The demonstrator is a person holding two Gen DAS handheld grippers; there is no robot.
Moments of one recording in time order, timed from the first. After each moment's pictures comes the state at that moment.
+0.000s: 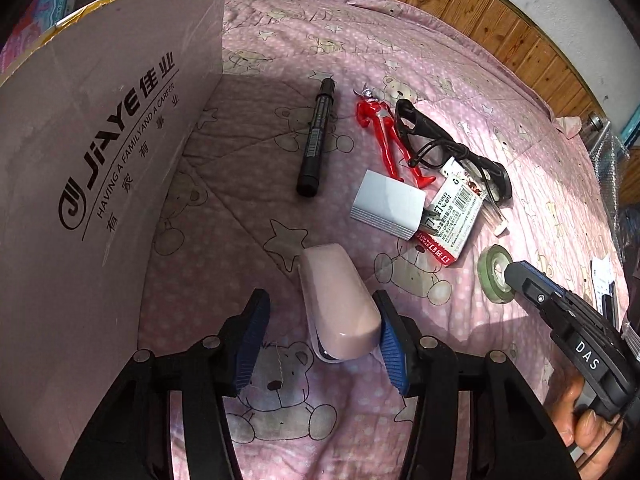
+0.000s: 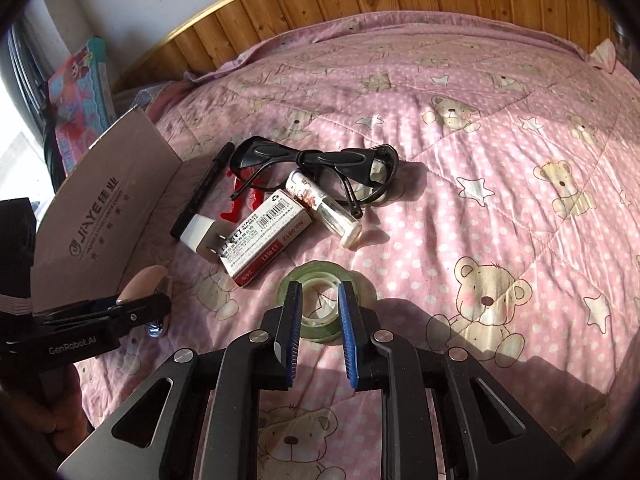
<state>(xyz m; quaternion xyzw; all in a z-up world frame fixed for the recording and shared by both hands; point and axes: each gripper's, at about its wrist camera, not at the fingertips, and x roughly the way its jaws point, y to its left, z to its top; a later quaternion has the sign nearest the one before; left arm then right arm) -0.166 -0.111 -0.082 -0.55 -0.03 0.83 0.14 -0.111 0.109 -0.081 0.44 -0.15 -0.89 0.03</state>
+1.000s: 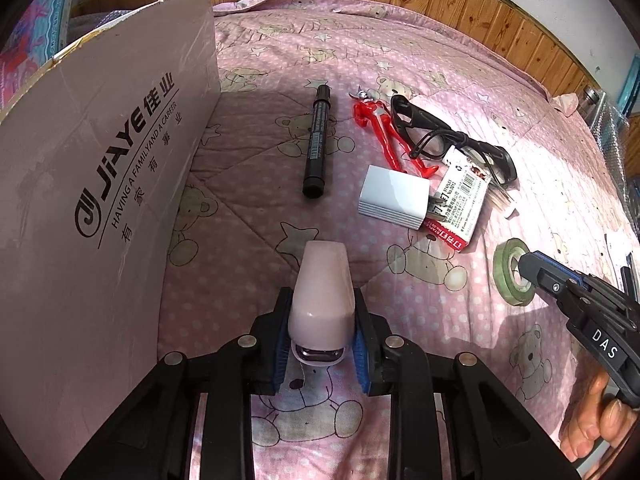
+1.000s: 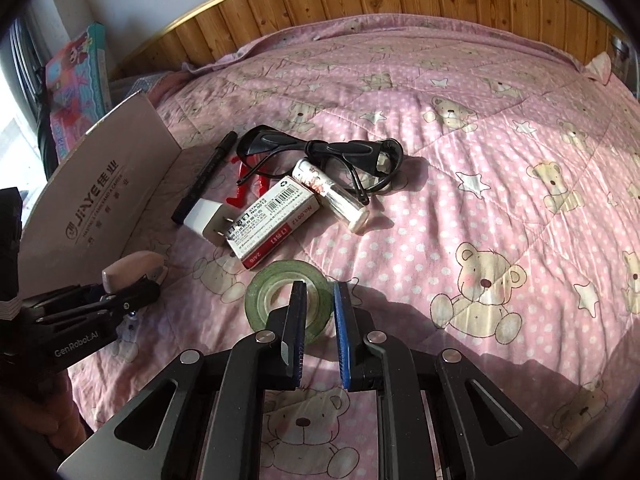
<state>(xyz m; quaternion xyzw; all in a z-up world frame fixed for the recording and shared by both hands) -0.145 -0.121 -0.076 -0.52 0.02 0.84 0.14 -0.098 0.092 -0.074 0.44 -0.13 -0.89 0.01</state>
